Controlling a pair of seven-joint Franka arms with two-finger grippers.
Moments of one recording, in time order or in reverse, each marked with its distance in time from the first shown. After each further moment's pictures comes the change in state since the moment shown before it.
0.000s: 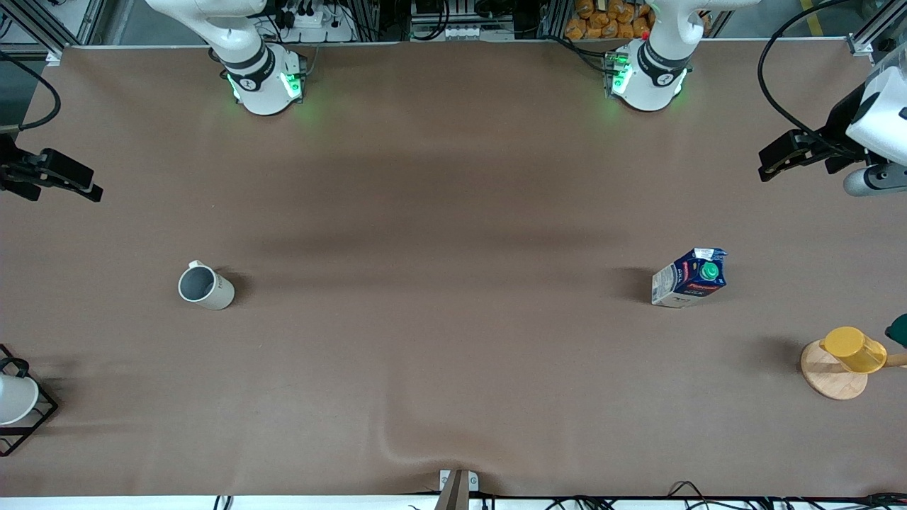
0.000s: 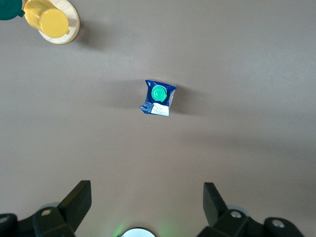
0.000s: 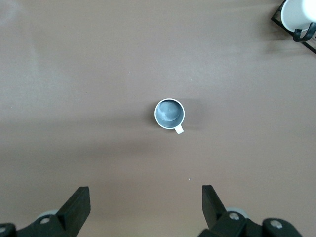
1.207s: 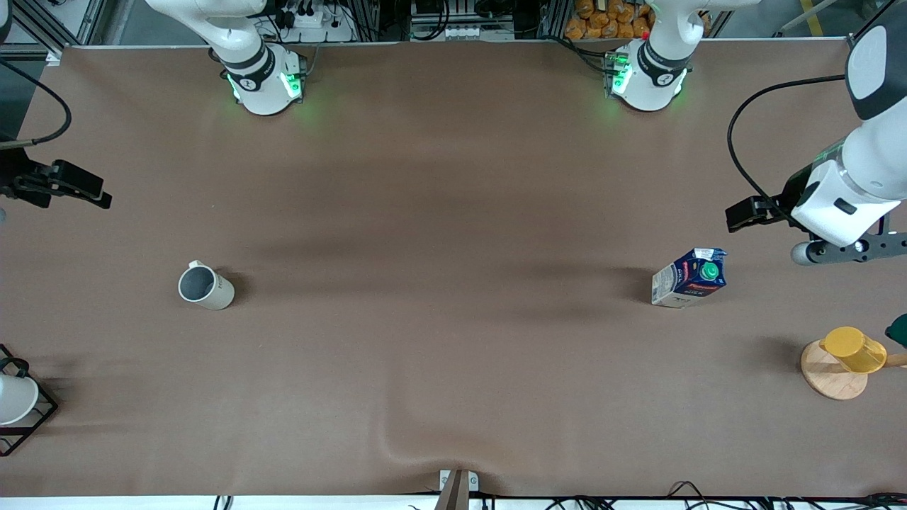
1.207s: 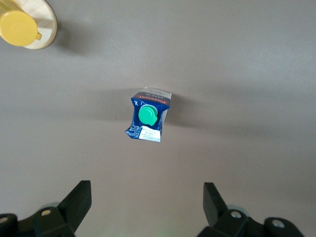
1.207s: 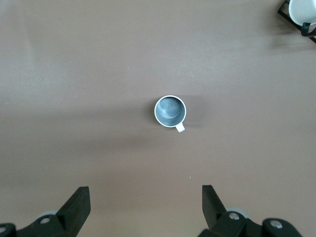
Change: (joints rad) left arm -0.004 0.143 -0.004 -0.037 -0.001 0.126 0.005; right arm 0.000 0.034 0.004 0.000 -0.001 -0.002 0.000
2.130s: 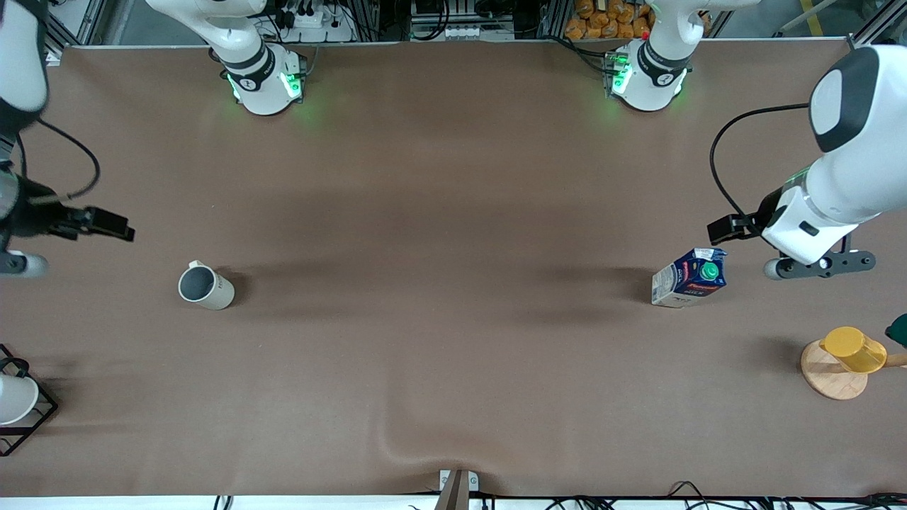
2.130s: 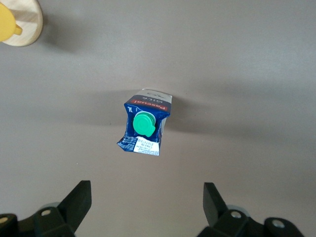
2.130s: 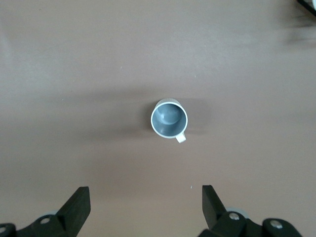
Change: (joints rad) left arm 0.003 0.006 0.001 -0.141 0.000 0.142 0.000; right arm -0.004 0.134 -0.001 -0.019 0.000 0.094 -0.012
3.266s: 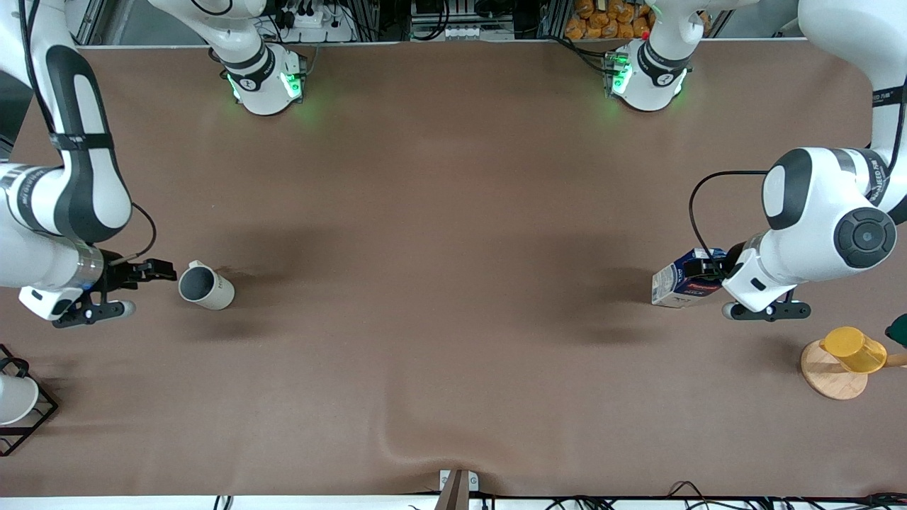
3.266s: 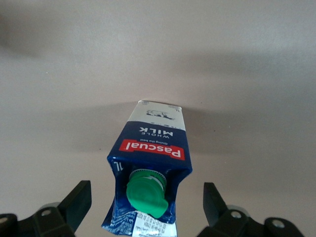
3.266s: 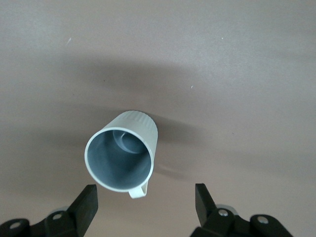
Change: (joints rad) left arm 0.038 0.180 0.005 -0.084 0.001 0.196 0.108; right arm -0.091 0.183 -0.007 -0.278 -0.008 0.406 -0.347
